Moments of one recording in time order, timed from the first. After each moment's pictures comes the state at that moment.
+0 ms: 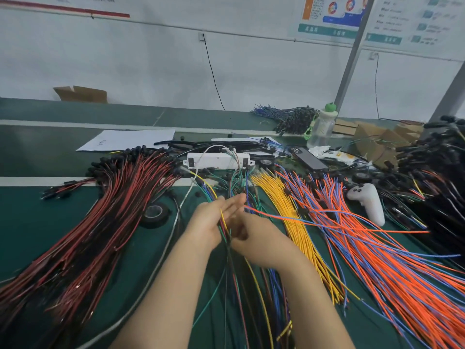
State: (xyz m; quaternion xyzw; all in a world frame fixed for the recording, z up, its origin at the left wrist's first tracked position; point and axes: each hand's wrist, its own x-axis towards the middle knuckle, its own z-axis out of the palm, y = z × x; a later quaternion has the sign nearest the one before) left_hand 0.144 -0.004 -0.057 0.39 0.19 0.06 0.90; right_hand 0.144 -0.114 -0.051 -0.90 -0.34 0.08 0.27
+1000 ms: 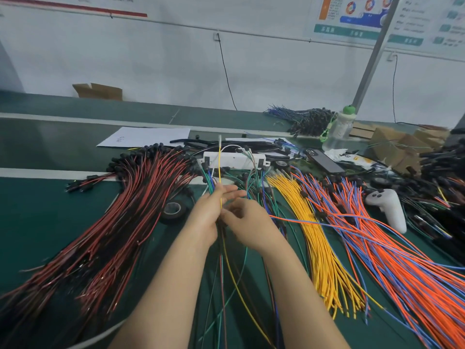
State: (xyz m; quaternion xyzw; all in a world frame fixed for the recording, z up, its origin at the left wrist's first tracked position) left_hand 0.134 0.031 -0.058 0.54 0.17 0.11 0.82; right_hand 0.150 -0.062 -0.055 -0.86 -0.30 0.07 0.40
